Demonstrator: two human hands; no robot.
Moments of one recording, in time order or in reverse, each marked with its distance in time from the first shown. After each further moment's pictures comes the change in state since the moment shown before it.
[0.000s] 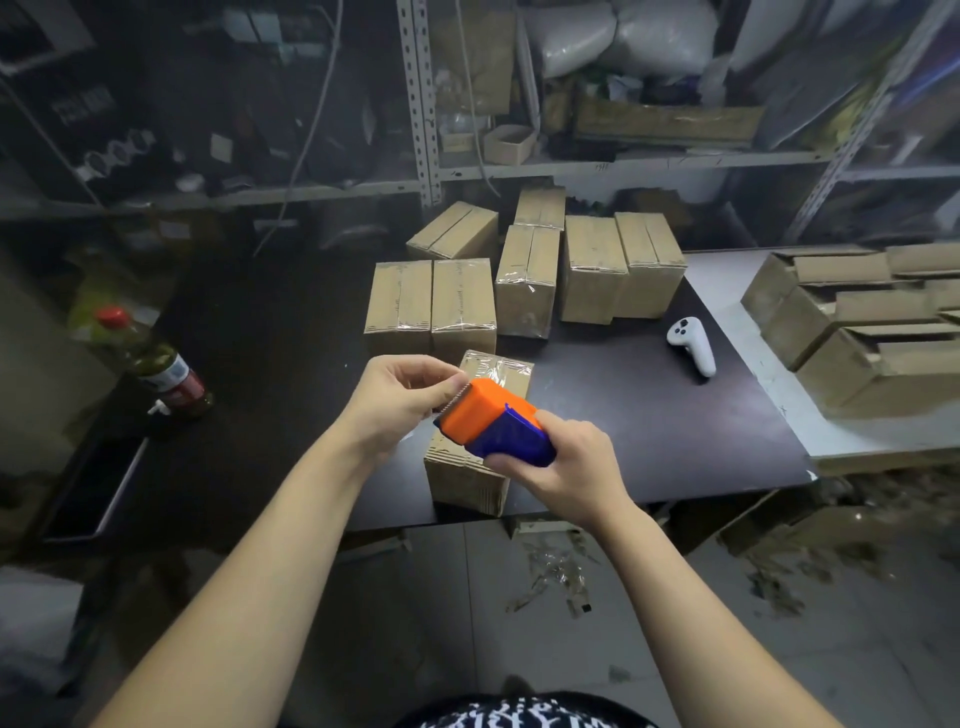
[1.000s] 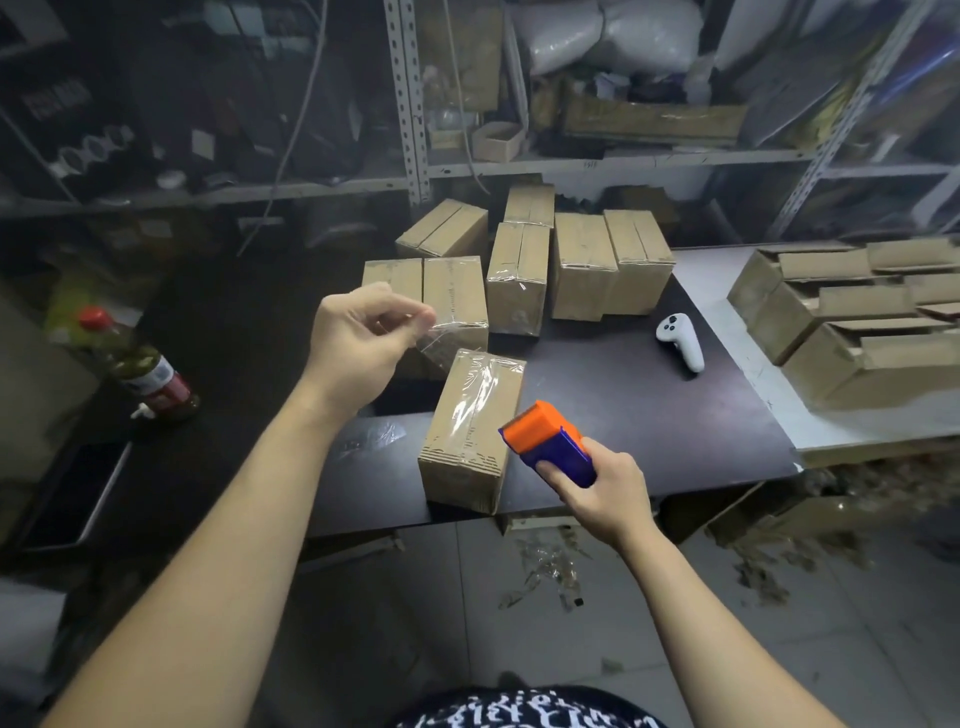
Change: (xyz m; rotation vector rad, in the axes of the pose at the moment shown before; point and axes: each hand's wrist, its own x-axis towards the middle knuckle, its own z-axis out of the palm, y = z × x) left_hand 0.019 0.034 -0.022 0.309 0.217 0.438; right_hand -0.040 0.050 0.002 -0.005 0.007 0.336
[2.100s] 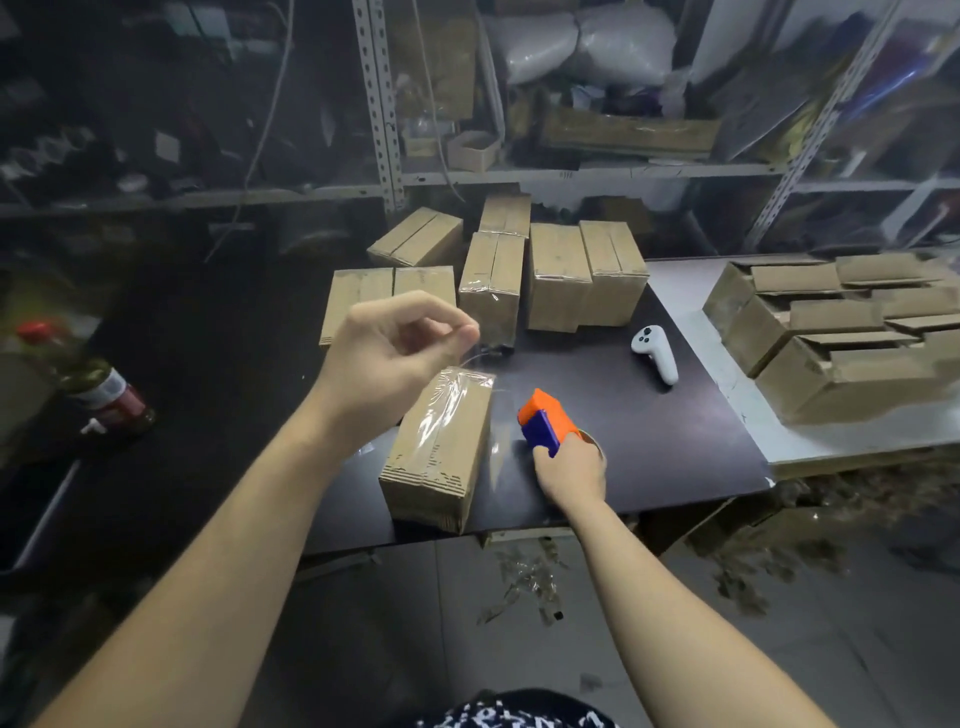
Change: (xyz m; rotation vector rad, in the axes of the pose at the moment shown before) left_hand 0.001 0.049 0.042 -0.131 -0.172 0.092; right_hand 0.069 0.030 0.023 -0.170 -0.038 0.566
